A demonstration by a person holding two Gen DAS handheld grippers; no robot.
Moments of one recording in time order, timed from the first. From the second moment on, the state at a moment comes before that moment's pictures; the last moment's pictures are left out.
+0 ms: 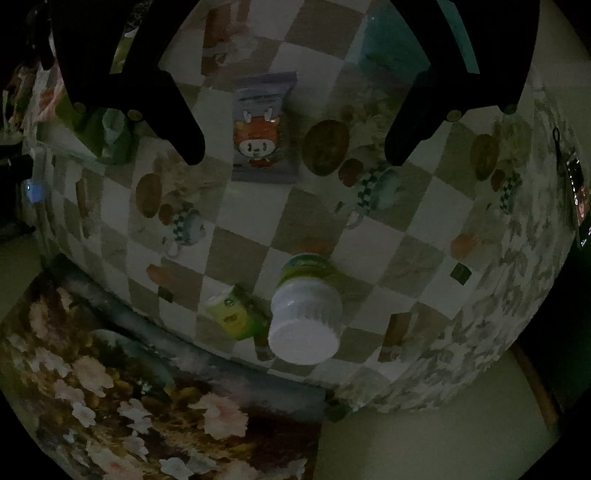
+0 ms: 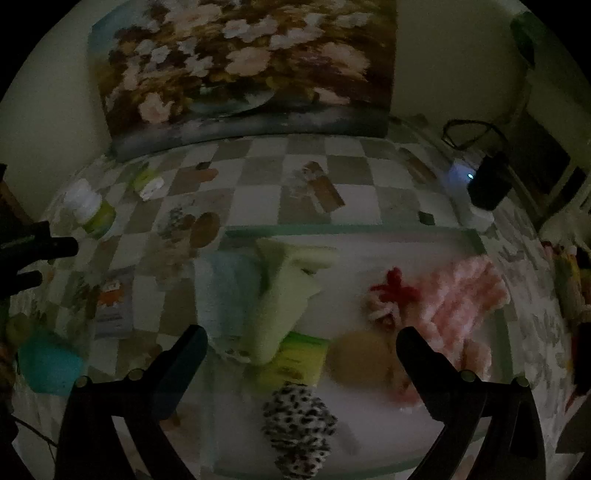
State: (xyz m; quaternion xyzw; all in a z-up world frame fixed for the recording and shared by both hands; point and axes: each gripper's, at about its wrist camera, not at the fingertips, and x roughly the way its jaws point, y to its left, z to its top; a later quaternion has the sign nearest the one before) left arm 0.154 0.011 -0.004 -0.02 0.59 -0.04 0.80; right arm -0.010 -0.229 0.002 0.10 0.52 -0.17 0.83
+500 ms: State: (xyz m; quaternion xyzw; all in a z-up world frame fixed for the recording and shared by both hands) left arm 0.162 -0.004 -0.030 0.00 0.62 -0.04 0.78; right arm 0.060 -0.206 0.023 0.10 0.51 -0.16 0.84
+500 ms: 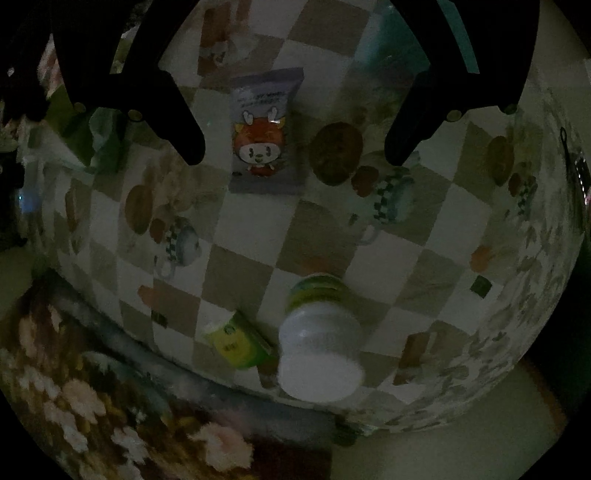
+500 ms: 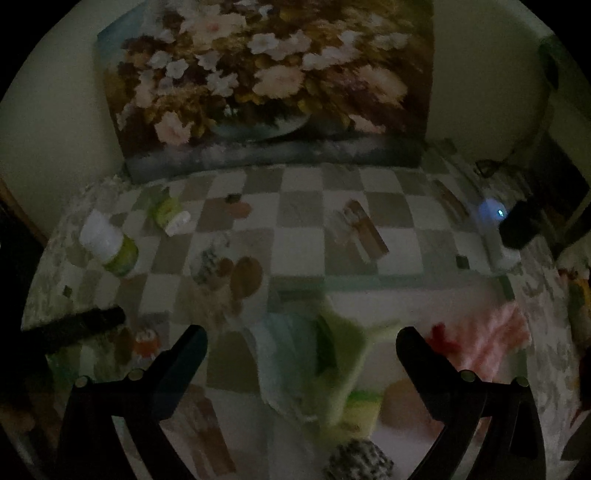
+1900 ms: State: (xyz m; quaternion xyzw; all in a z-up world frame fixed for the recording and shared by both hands) left arm 0.196 0.068 -0.003 -0.08 0.56 0.03 0.82; right arm 0.160 -0.175 -0.034 0.09 0.54 -0.10 0.83
